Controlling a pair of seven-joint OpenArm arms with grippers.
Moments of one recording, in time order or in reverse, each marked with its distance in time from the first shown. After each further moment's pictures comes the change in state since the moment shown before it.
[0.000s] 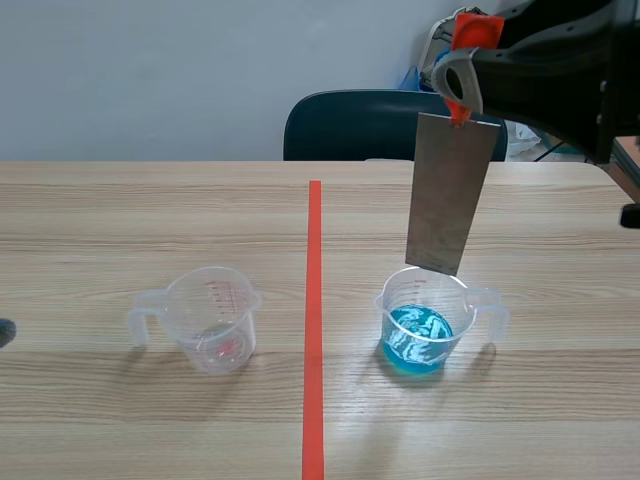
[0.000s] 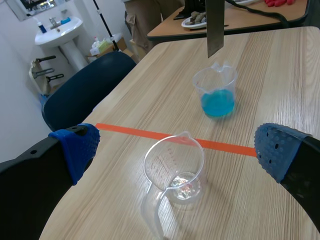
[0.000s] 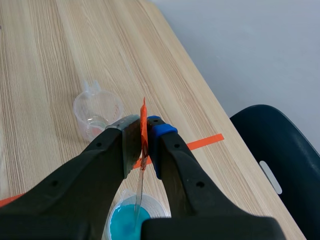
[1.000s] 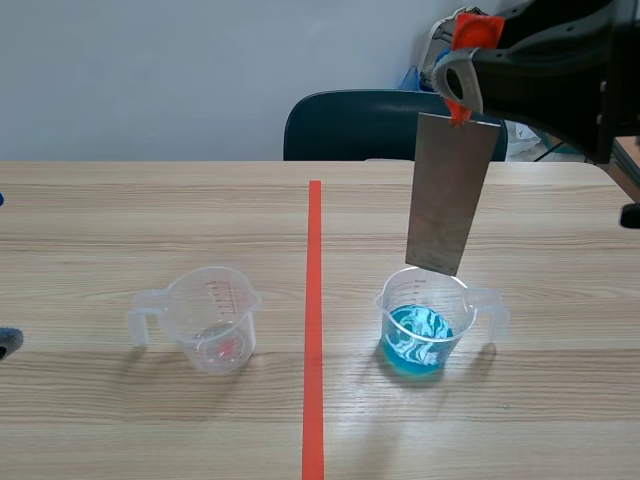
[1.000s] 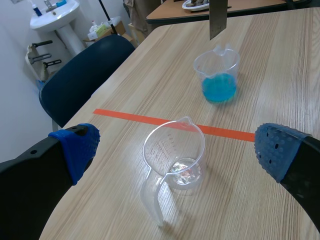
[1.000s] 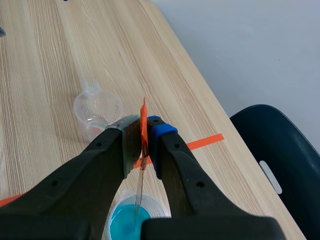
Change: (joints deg) left arm 0.0 0.0 0.0 0.0 0.0 0.0 2.3; right arm 0.0 0.0 0.0 0.0 0.0 0.0 0.0
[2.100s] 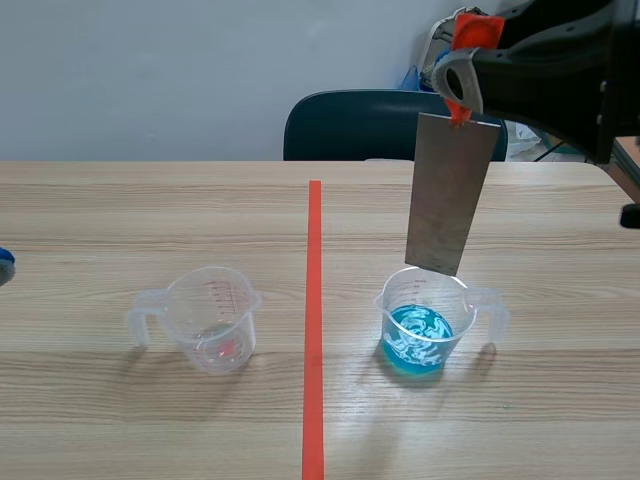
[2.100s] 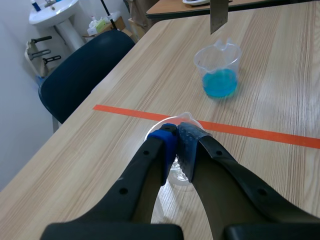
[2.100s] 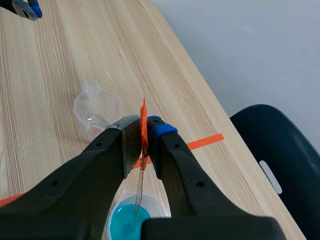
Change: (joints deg) left arm 0.0 0.0 0.0 0.0 0.0 0.1 1.0; right arm 0.0 0.0 0.0 0.0 0.0 0.0 0.0
